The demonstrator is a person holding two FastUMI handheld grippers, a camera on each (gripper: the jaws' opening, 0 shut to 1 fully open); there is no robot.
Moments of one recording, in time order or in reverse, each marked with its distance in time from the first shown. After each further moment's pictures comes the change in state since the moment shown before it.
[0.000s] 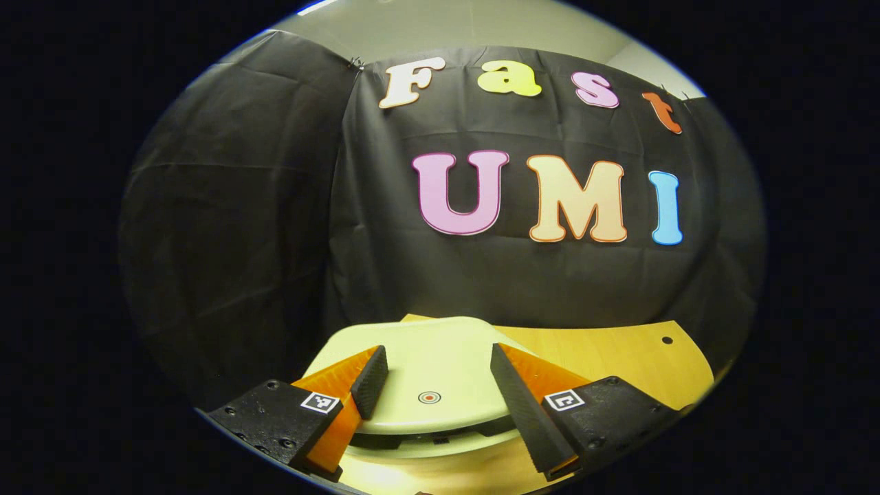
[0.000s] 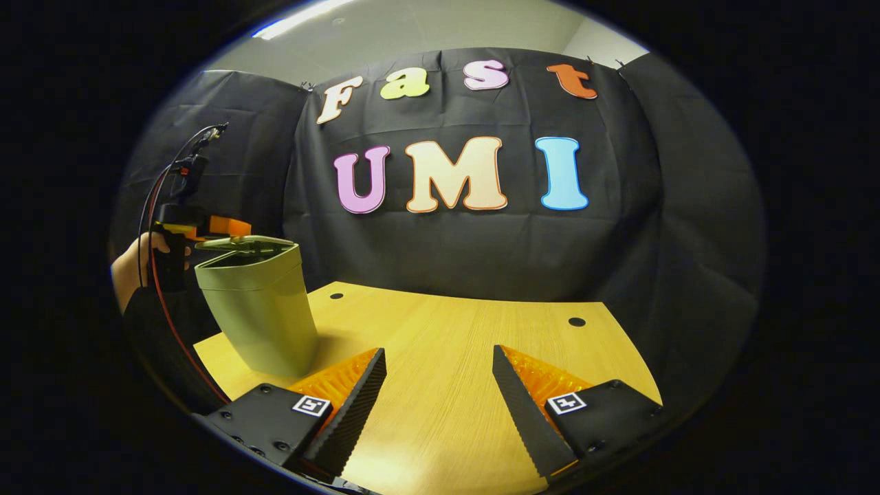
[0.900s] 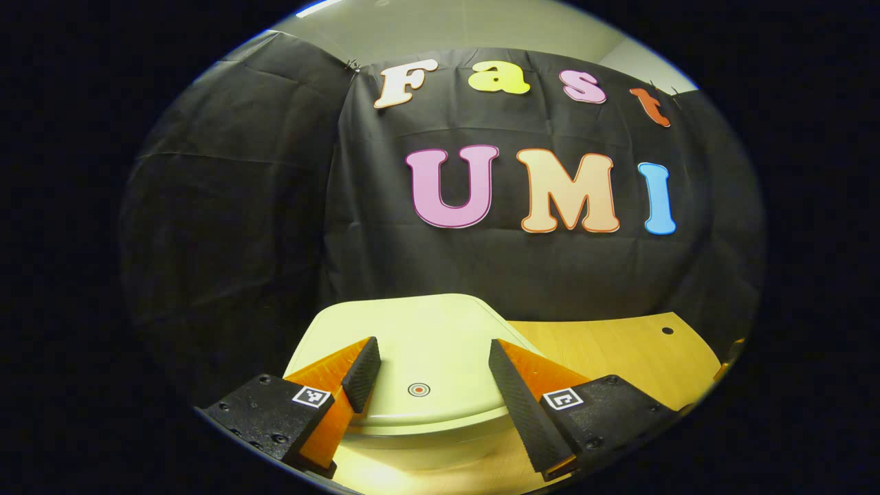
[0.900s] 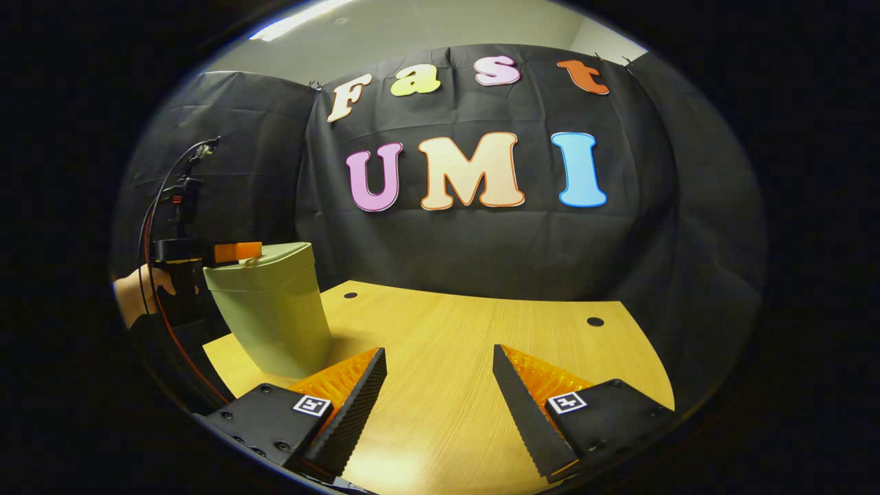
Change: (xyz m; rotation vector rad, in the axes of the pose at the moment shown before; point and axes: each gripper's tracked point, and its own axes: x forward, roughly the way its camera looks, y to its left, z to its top) left arm -0.007 -0.017 -0.022 0.030 -0.106 -0.047; right arm 0.015 0.017 0.012 -0.015 -0.010 0.053
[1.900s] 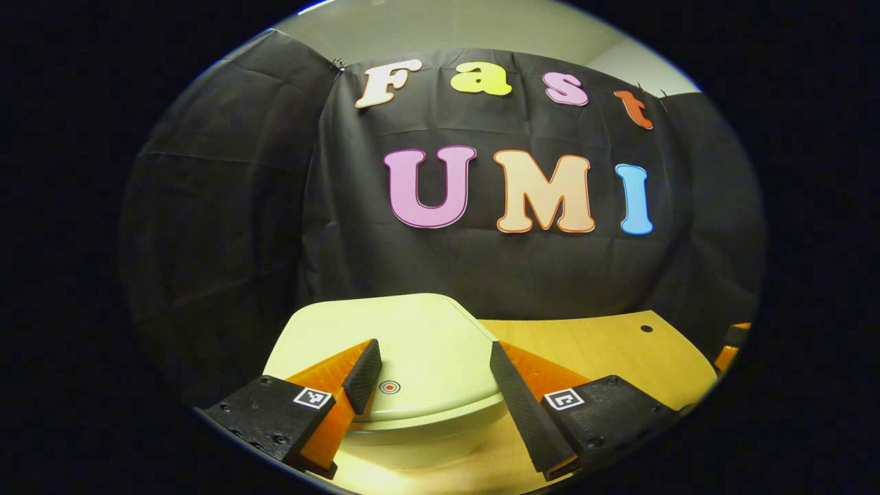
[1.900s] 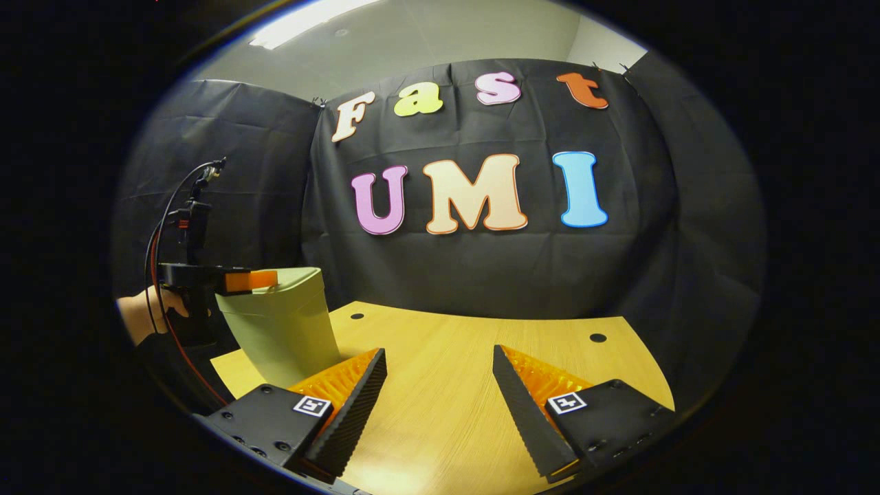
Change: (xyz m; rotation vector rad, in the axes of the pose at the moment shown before) left arm -0.005 -0.017 -0.004 0.018 0.027 -0.064; right arm -0.016 0.008 0.028 0.009 -0.081 0.010
